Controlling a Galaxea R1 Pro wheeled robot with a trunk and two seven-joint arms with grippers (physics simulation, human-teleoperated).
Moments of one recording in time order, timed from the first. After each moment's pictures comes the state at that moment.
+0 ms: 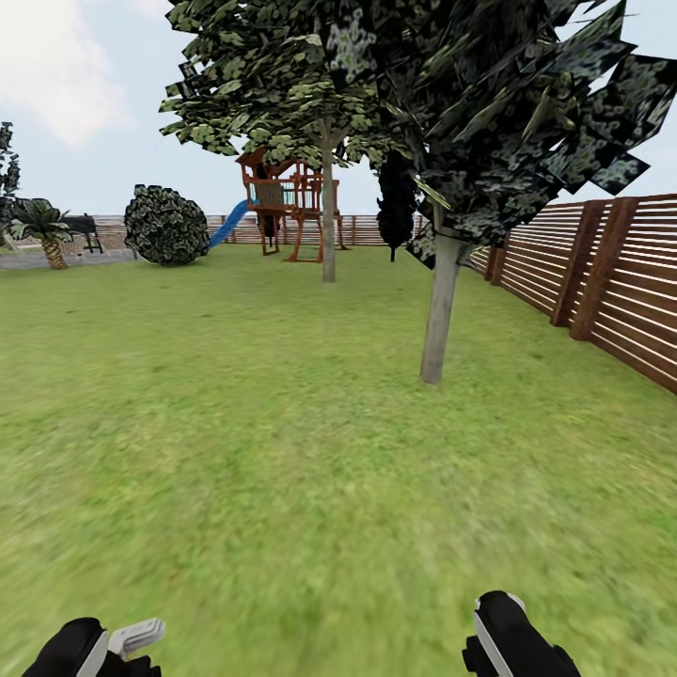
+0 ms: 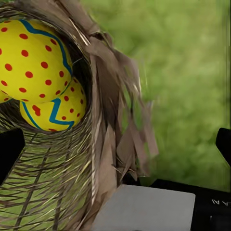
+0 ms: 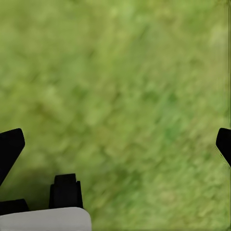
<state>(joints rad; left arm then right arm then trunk) -0.29 0.24 0.11 -0.76 0.20 0.94 -0.08 -0.38 -0.04 0.07 -0.70 0.01 0.88 -0.19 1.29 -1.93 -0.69</state>
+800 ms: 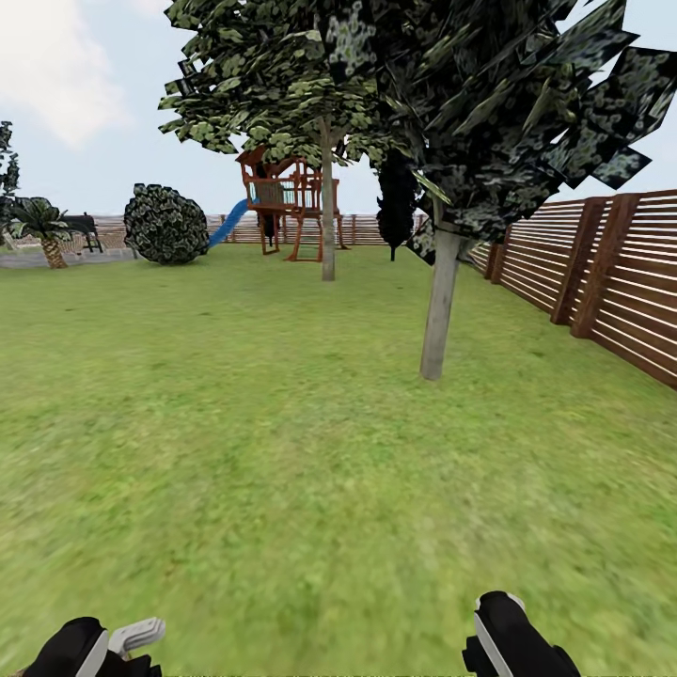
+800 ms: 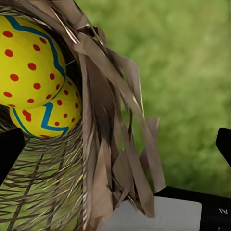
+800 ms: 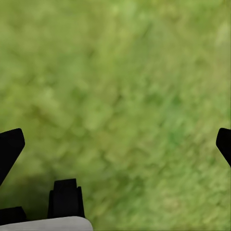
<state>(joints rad) -0.29 0.24 0.11 -0.76 0.20 0.94 -0.08 -0.38 -0.04 0.07 -0.70 0.01 0.88 -0.19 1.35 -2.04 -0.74</state>
